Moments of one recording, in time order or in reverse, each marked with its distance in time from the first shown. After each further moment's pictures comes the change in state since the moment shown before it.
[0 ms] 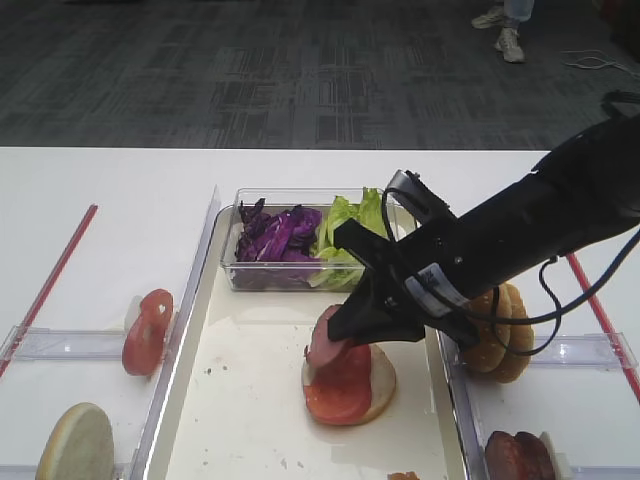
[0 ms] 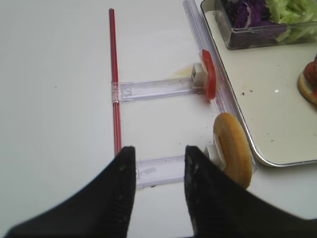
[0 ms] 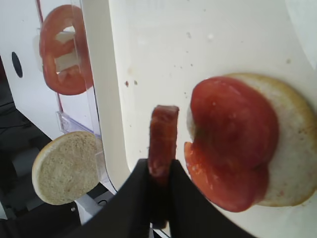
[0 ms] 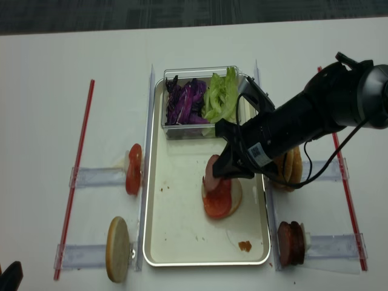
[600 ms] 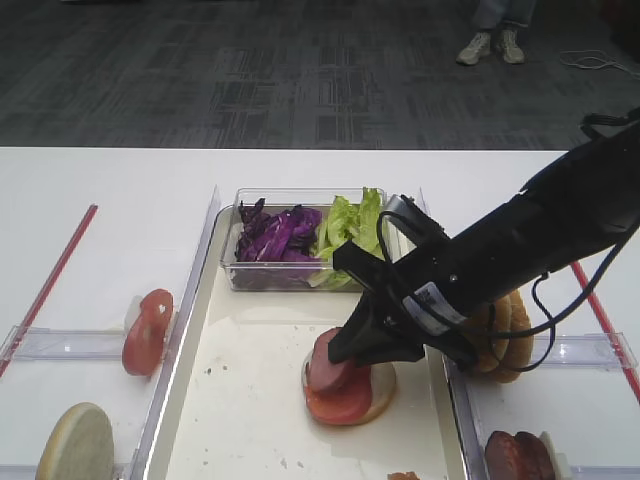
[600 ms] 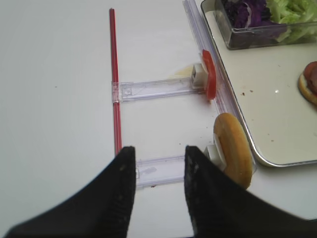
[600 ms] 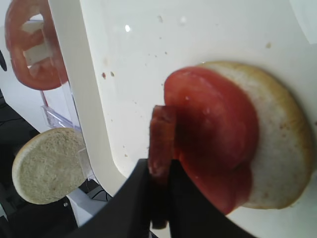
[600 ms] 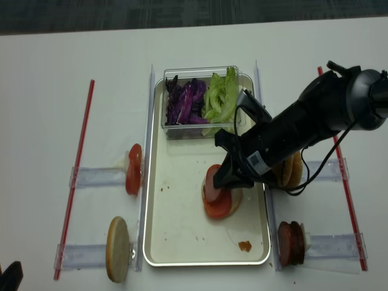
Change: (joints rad) left arm 0.000 0.000 0.000 0.000 0.000 0.000; right arm -0.001 0.067 -0.002 -0.001 0.023 -0.007
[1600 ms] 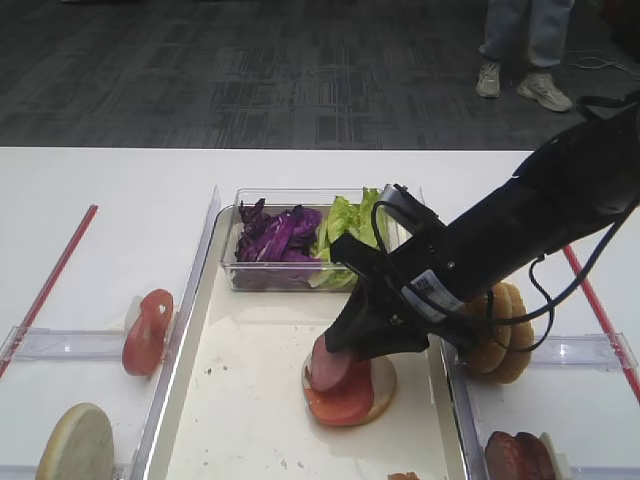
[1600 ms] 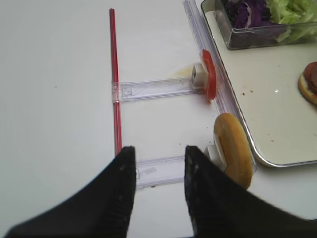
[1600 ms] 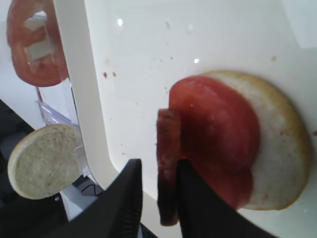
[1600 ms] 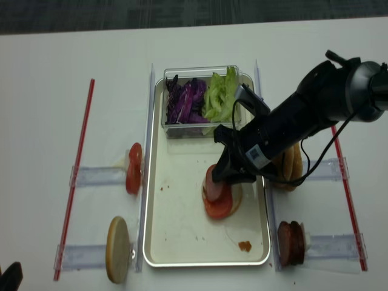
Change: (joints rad) left arm 0.000 0.000 0.000 0.000 0.000 0.000; right arm 0.000 0.002 -0.054 -0.087 0.018 0.048
